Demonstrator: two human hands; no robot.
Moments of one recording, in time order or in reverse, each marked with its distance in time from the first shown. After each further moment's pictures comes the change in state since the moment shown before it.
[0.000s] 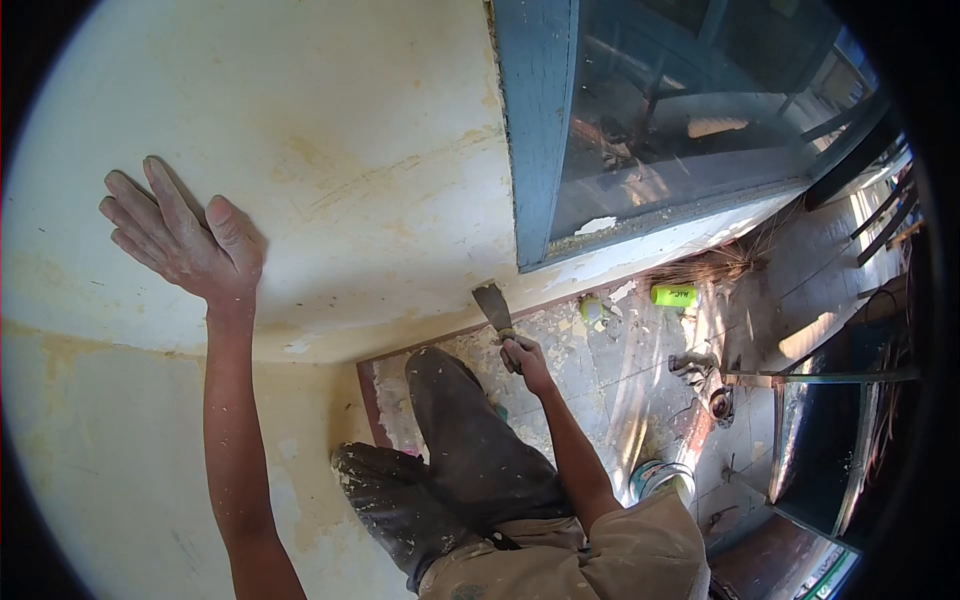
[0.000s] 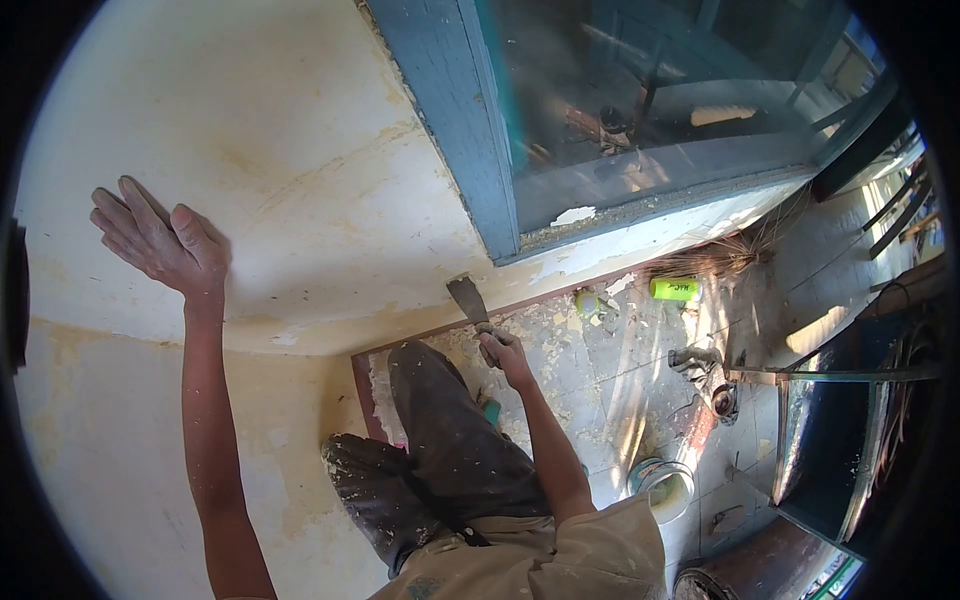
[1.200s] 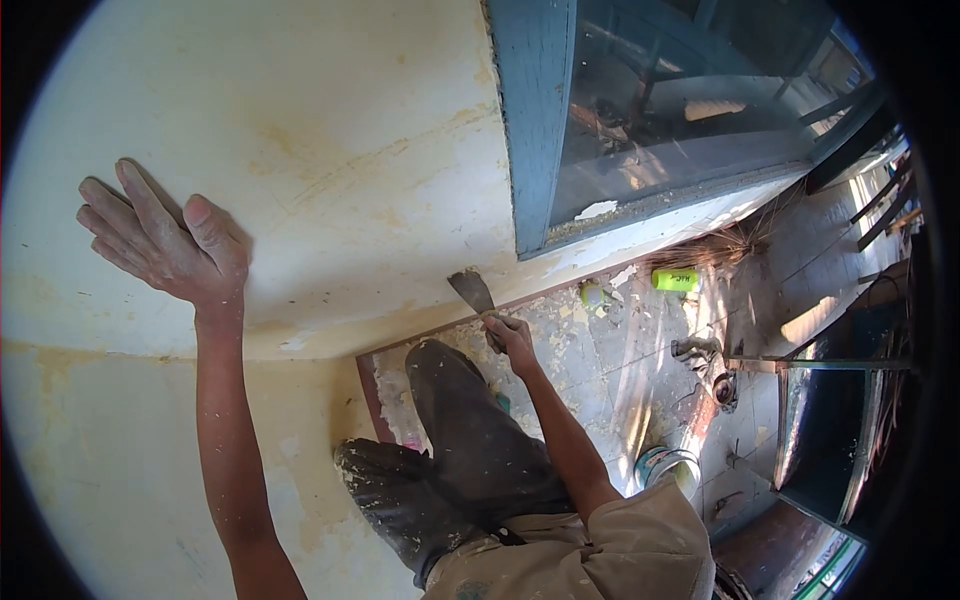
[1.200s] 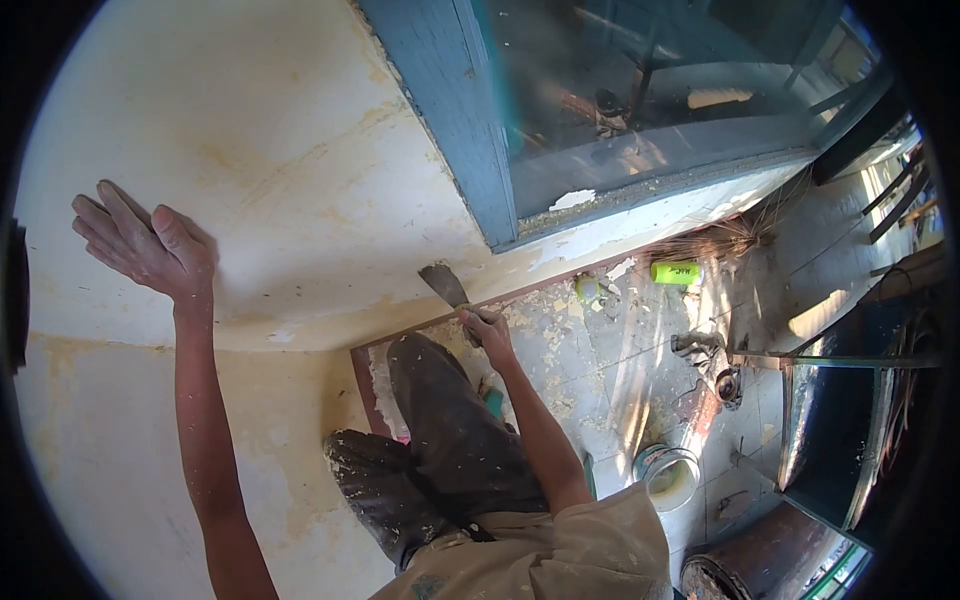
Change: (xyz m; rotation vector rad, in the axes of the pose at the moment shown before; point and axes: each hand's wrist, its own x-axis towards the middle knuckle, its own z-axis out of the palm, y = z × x) left_hand -0.002 0.002 0.001 -0.002 0.013 -0.002; right_hand 0.020 -0.008 0.031 0.010 0.123 -0.026
